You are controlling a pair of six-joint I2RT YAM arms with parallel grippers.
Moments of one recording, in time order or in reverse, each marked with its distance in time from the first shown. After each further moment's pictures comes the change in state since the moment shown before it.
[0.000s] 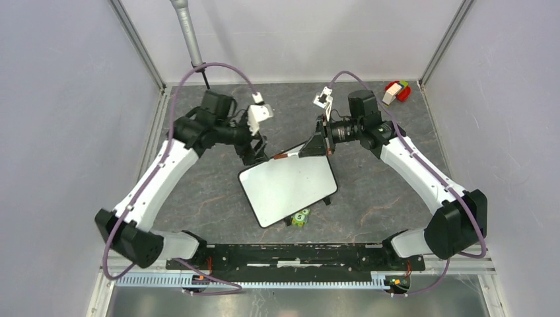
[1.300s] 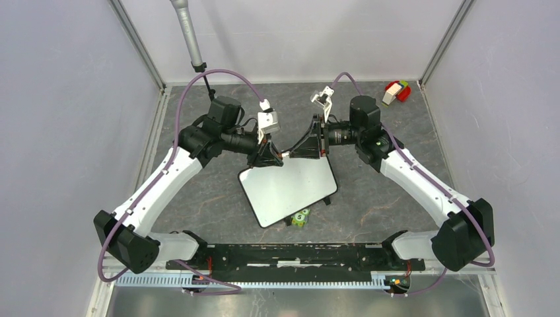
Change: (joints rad) left arm -0.016 -0.095 -0.128 0.192 0.309 -0.171; right arm 0.067 -0.087 -0.122 0.453 -0.019 0.318
